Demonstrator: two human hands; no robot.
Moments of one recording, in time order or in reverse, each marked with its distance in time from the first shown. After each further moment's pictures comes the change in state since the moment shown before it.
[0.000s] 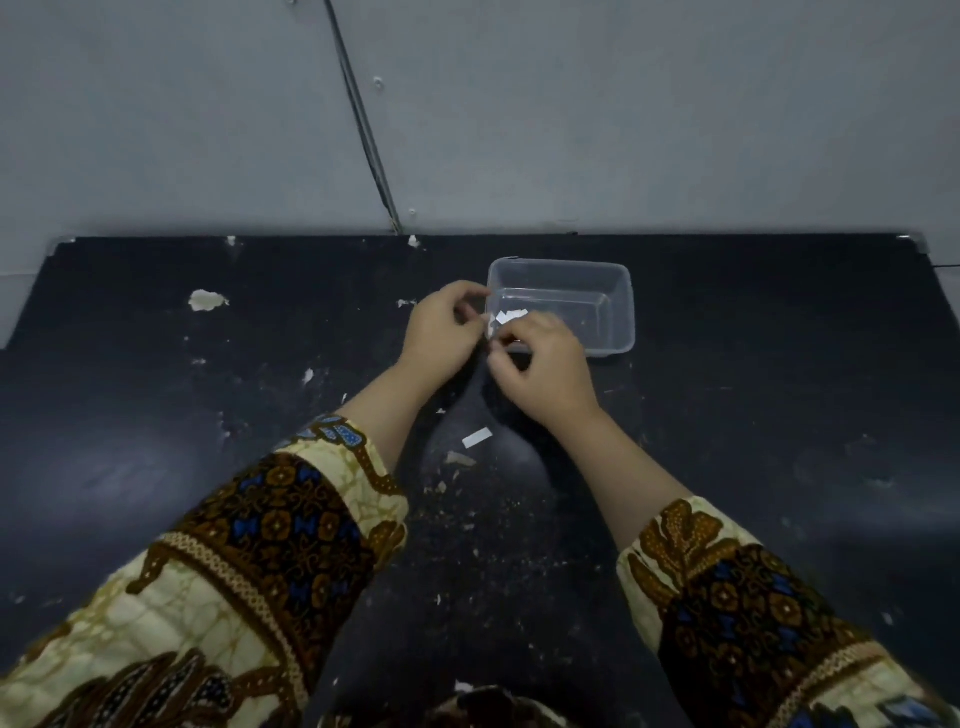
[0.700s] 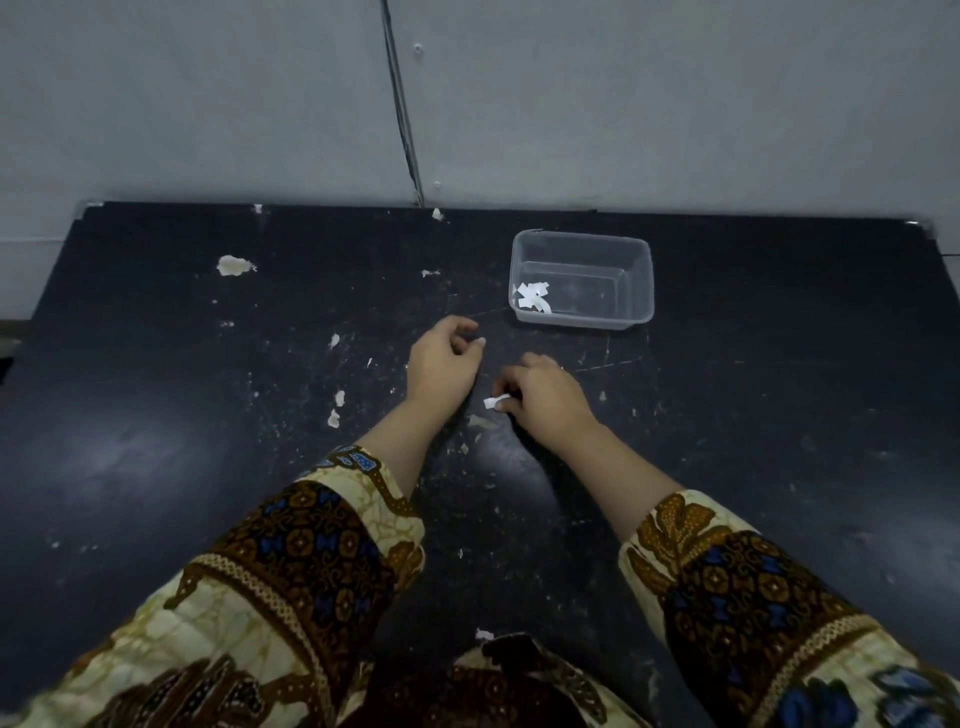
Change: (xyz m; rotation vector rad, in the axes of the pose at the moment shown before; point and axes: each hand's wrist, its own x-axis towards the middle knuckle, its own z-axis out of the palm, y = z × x) left_hand -0.059 -0.051 0.010 -0.020 0.156 -0.122; right_hand -0.050 -0.003 0.030 -0.316 -0.512 0.116
